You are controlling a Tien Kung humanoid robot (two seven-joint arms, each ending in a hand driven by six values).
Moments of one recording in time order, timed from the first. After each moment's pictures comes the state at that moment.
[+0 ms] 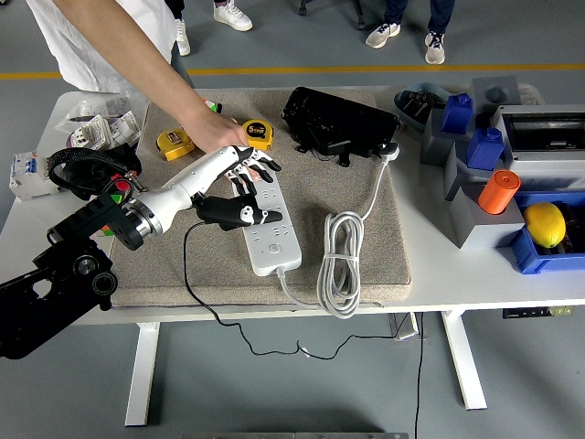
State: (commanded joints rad) left arm -0.54 0.44 -0.73 -1.45 1.45 0.13 -0.03; right arm -0.02 -0.39 0.91 0.45 -0.41 -0.12 0.26
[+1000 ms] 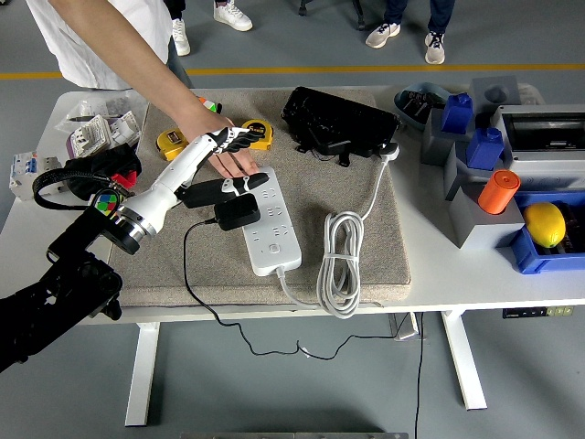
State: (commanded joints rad) left arm -0.49 0.39 -0.76 -1.34 1.33 0.25 -0.19; right arm -0.02 -0.38 0.92 0.45 -0.41 -0.12 0.26
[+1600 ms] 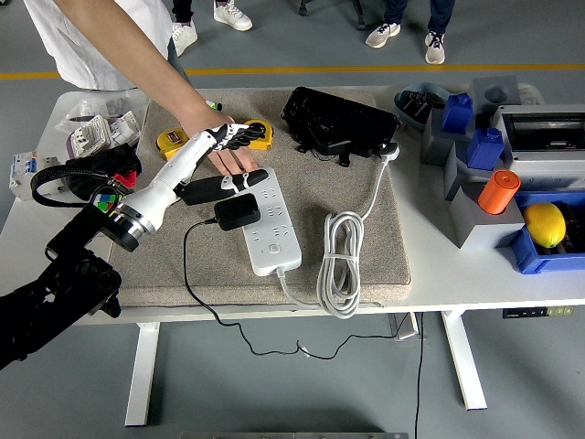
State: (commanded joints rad) left arm -0.50 0.40 -0.77 -1.35 1.33 0.25 -0.20; right arm -0.02 -0.38 0.92 0.45 -0.41 -0.12 0.26
